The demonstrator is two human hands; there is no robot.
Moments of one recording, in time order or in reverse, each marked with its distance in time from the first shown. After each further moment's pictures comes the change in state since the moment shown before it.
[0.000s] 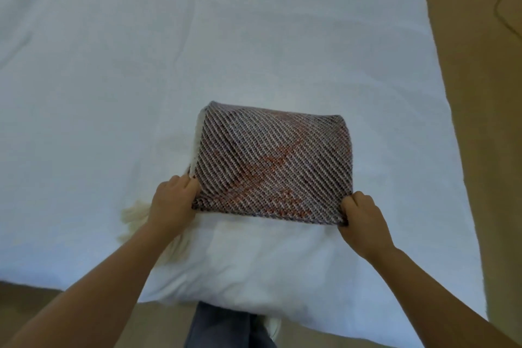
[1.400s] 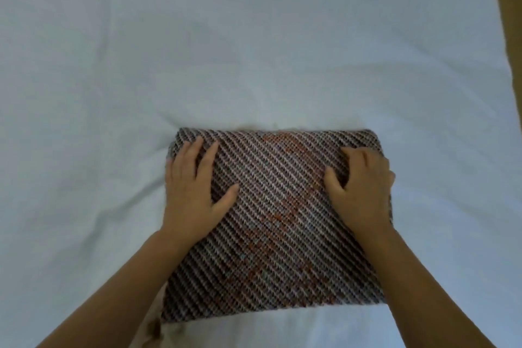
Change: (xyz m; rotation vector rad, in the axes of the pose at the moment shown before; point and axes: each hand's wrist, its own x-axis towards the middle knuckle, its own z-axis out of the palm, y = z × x) left_hand 0.175 -0.004 0.046 -0.342 -0.020 -0.013; right_hand 0.184 -0.044 0.030 0.150 0.142 0.405
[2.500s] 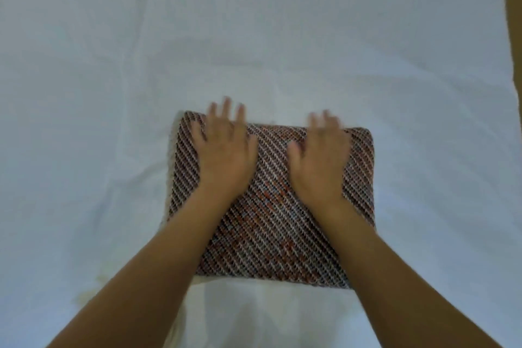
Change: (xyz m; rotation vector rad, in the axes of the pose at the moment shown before) left_hand 0.034 0.070 0.007 0.261 0.147 -0.125; right_hand 0.015 -0.039 0.008 0.015 0.051 -0.234
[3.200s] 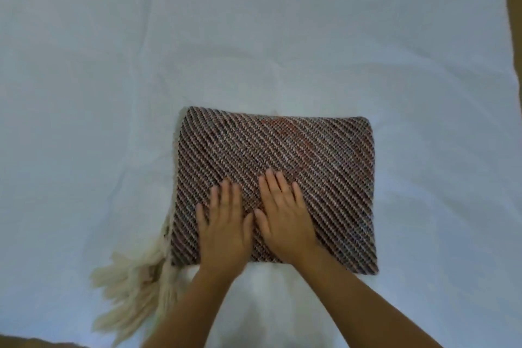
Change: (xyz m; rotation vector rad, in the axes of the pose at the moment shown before) left_hand -0.146 -0.011 0.016 0.003 -0.280 -0.066; right_hand -0.108 -0.015 0.020 -0.147 -0.357 -0.329
